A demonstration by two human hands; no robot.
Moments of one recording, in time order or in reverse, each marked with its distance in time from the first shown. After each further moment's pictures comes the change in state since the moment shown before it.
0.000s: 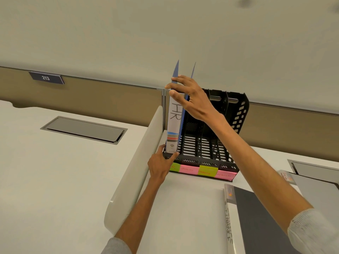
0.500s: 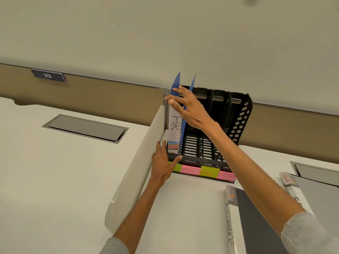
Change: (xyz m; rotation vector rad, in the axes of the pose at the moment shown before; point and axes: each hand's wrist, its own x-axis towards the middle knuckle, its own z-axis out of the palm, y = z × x) left_hand 0.003 -0.014 0.009 0.060 -0.118 0.101; right_hand -0.009 0.016 0.037 0.025 -0.114 0.127
